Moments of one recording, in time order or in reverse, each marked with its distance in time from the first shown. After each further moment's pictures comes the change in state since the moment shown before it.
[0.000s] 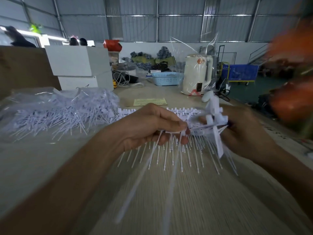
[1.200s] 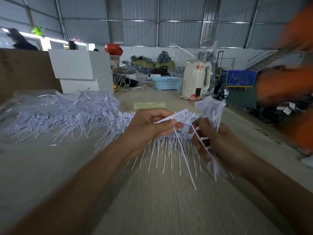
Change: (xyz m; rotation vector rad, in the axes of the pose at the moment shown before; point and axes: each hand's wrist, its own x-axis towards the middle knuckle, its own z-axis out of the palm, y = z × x) left_hand 0.012 -0.031 0.006 -0.238 0.329 0.248; right_hand -0.011 -0.002 0.039 0.911 -0.129 0.663
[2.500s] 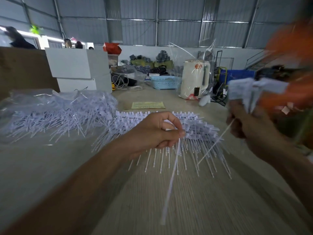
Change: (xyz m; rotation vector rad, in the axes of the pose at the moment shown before) left_hand -0.002 0.012 0.010 0.285 -0.197 -0.125; right_hand 0.005 -0.024 -0.061 -0.154 0.359 -0.100
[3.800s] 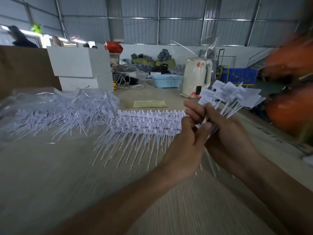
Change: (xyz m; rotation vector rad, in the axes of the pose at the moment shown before) left_hand 0.010 -0.017 0.087 0.173 0.327 0.137; right_hand -0.033 -0.011 0.076 0.658 -0.217 0.111
